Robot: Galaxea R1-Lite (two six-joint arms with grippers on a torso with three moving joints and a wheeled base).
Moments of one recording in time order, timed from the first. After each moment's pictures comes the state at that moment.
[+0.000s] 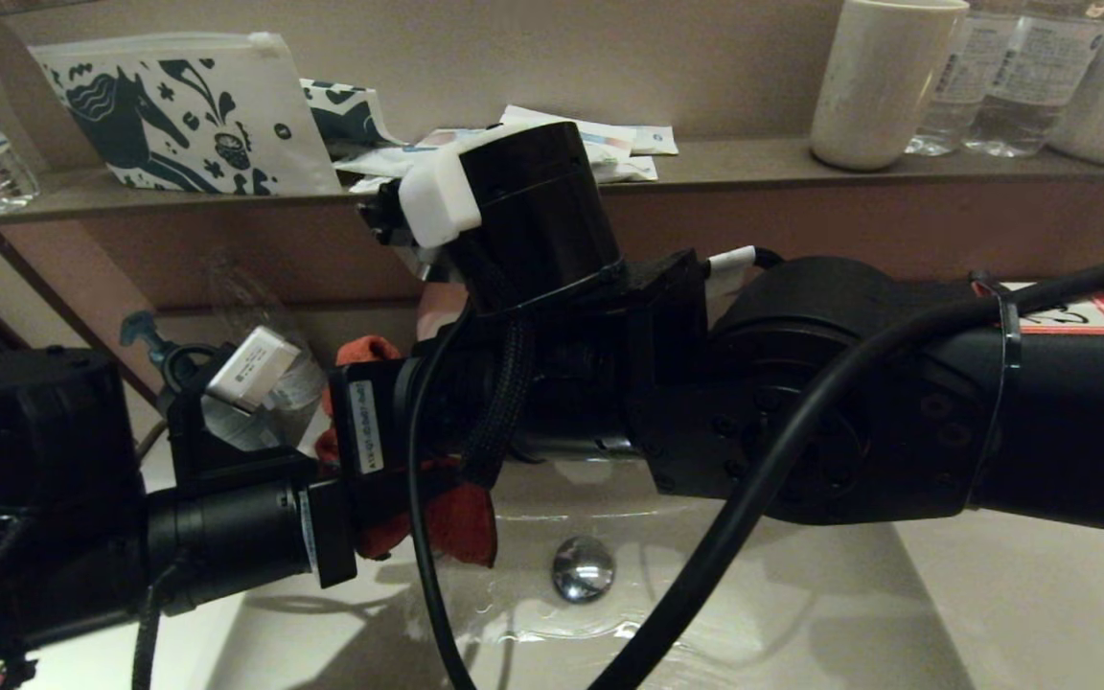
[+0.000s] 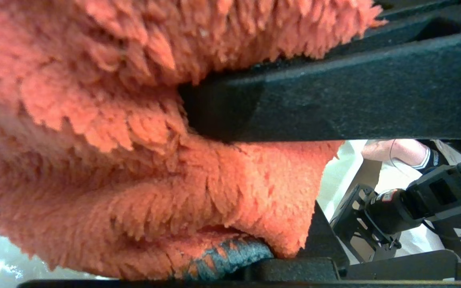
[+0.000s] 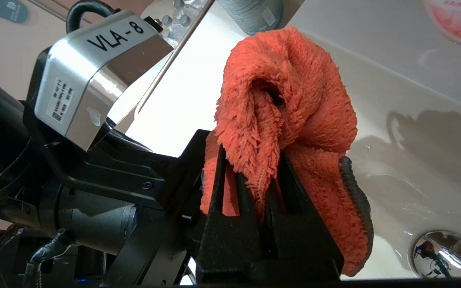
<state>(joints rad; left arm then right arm) -0.46 1.33 -0.51 -0.54 -0.45 -0.33 1.03 2.11 -1.97 0.19 0.03 0.38</state>
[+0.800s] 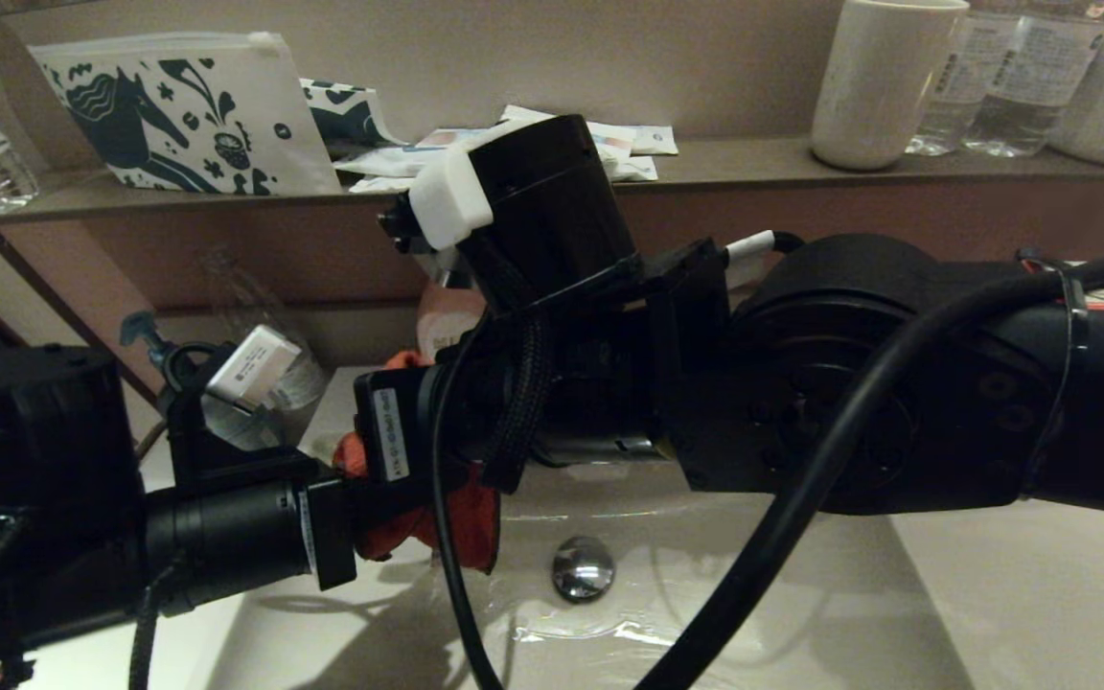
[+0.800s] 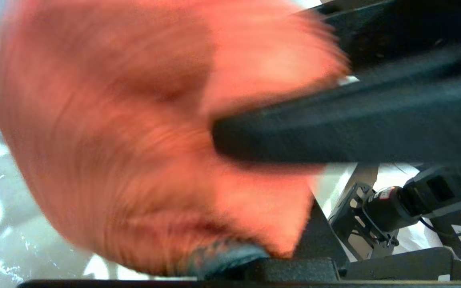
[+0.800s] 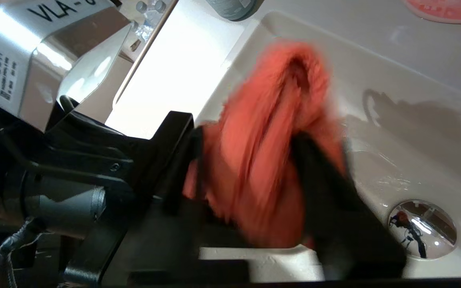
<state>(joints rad) -0.46 1.32 -0.51 -0.54 -0.45 -0.33 1.03 2.08 -1.96 0.29 -0.02 0.38</state>
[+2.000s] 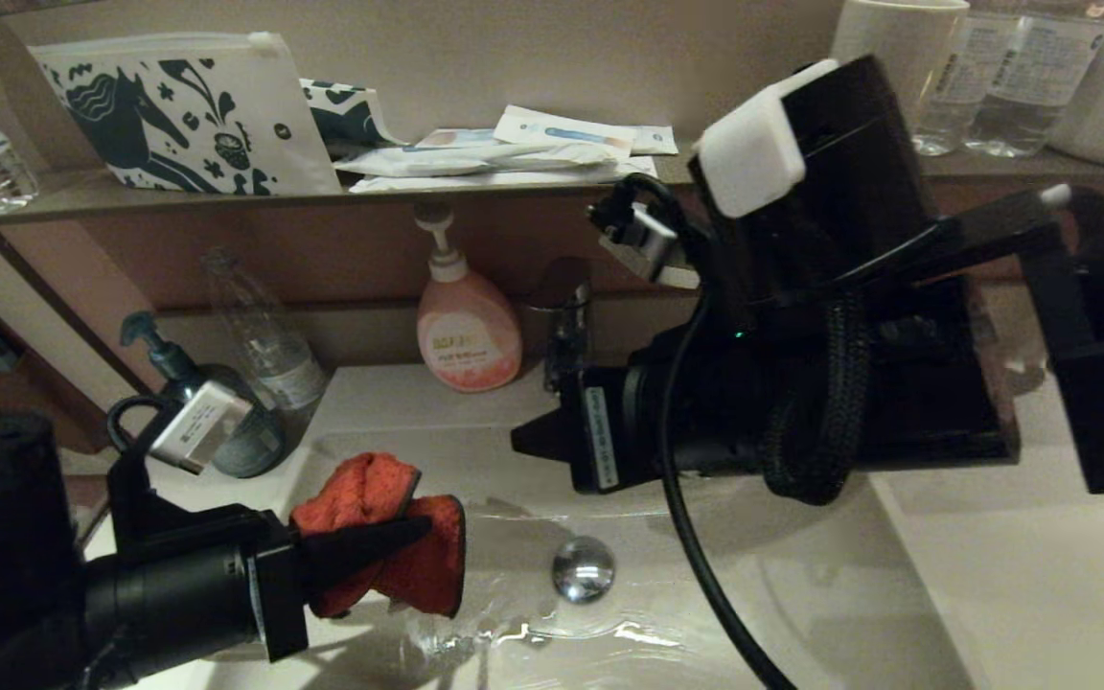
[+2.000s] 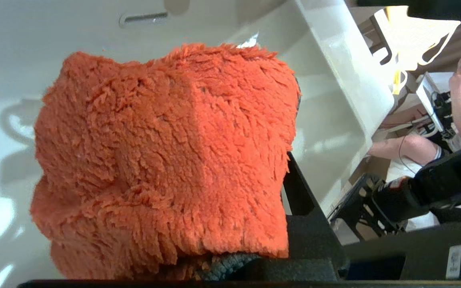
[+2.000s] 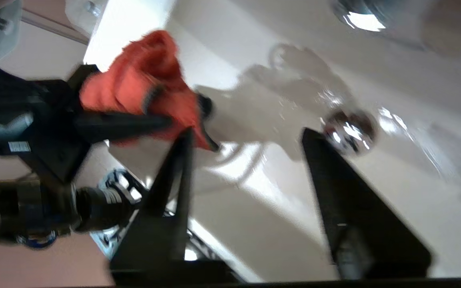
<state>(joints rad) -0.44 1.22 -0.38 -0.54 -0.42 -0.33 0.95 1.77 -1.58 0.34 -0.03 0.45</state>
